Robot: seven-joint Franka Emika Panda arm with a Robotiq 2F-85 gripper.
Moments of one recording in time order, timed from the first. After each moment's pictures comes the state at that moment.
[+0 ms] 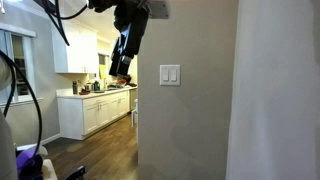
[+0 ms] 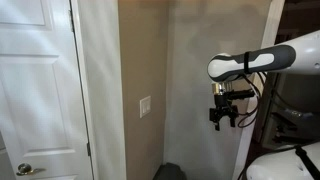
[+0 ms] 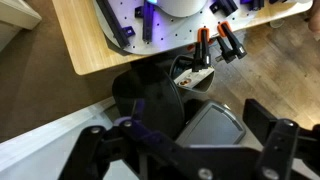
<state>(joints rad) -0.18 -0.74 -0.12 -2.56 -0.10 1.53 0.05</state>
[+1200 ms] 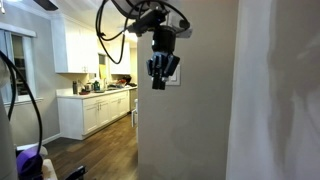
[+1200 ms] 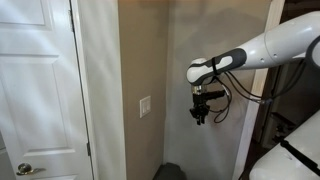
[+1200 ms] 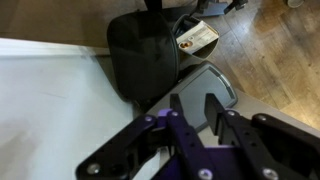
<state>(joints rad) -0.08 -0.38 -0.12 -2.38 -0.10 1.84 -0.04</state>
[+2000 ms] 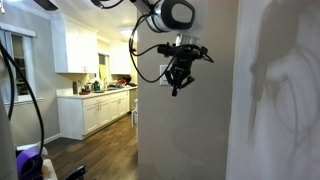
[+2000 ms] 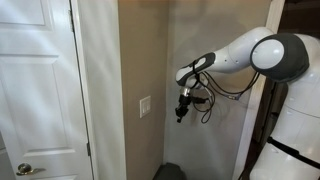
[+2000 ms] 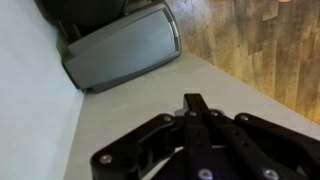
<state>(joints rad) -0.07 -0.06 -0.15 -2.19 0.29 2.06 -0.57</state>
